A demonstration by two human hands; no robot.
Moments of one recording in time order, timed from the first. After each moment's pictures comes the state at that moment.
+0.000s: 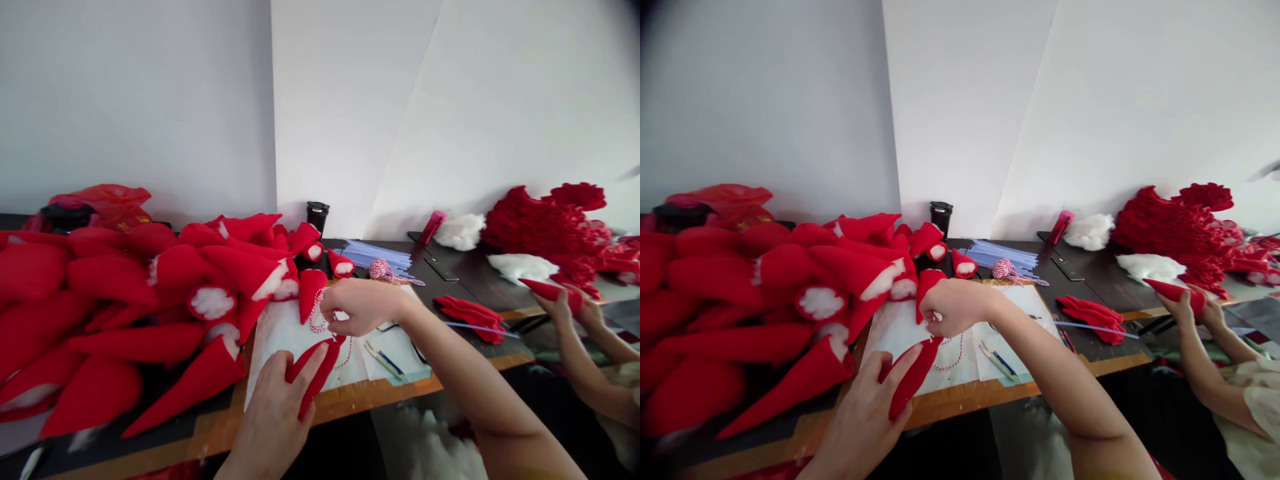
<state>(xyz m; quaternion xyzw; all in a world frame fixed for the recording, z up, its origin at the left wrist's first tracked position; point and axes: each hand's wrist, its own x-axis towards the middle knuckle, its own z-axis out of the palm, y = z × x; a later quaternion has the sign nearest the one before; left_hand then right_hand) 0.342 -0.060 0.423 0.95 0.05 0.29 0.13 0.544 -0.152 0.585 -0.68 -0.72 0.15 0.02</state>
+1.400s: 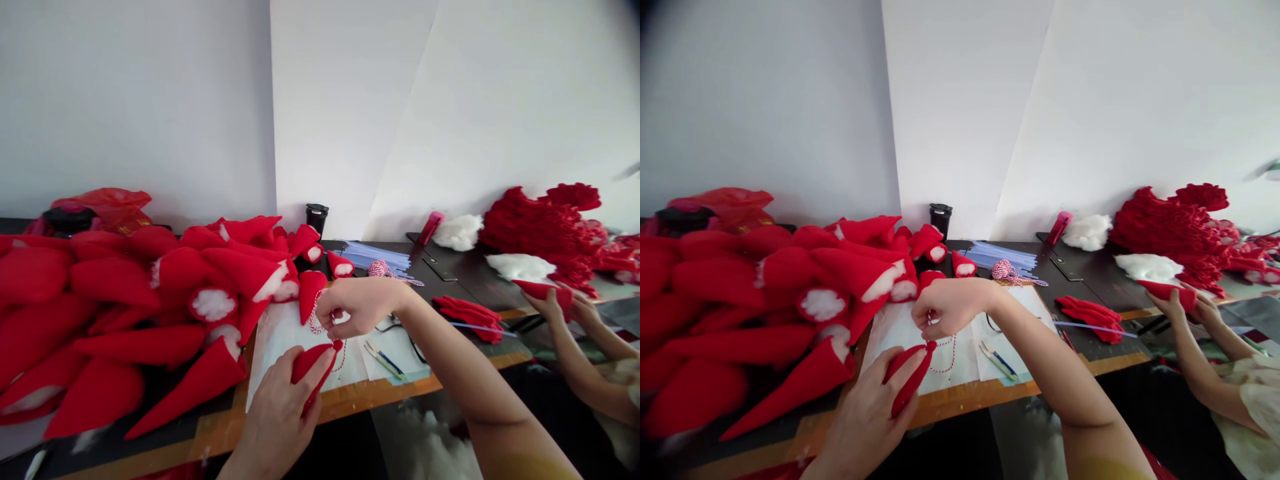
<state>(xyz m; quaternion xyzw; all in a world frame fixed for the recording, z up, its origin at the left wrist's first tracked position) 0.344 -0.061 0.430 0.93 0.00 0.35 0.10 0.548 -0.145 0.597 -0.59 -0.76 0.26 0.08</state>
